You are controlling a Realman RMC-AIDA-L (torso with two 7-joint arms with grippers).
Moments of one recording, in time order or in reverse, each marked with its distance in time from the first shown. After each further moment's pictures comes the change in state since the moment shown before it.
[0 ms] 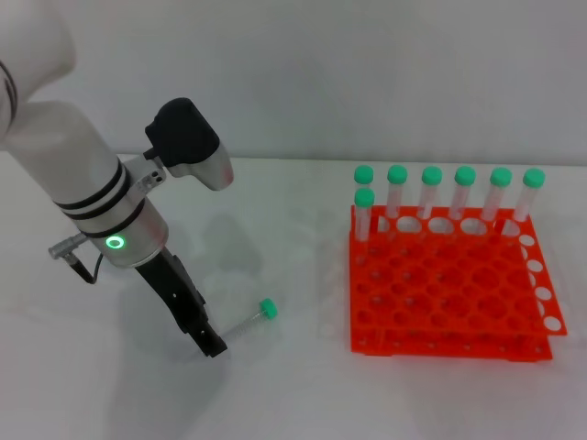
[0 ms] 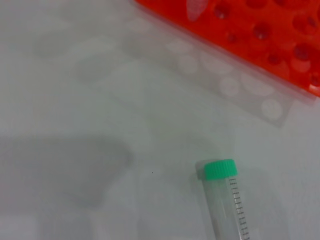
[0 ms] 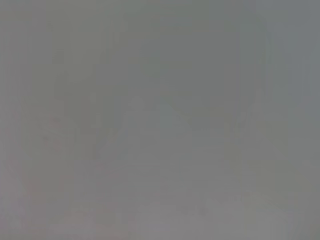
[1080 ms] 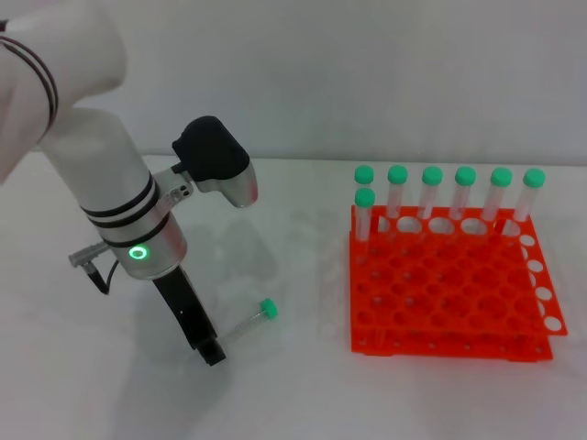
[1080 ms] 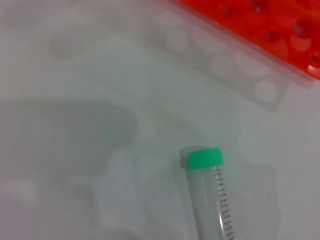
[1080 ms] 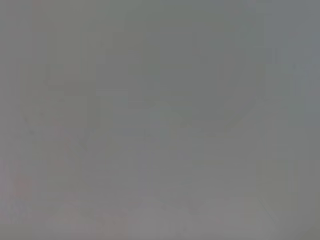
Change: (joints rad) left arm -0.026 -0.003 -0.001 0.108 0.118 -0.038 -0.140; right arm -0.009 -0.003 0.009 0.008 0.004 0.003 0.000
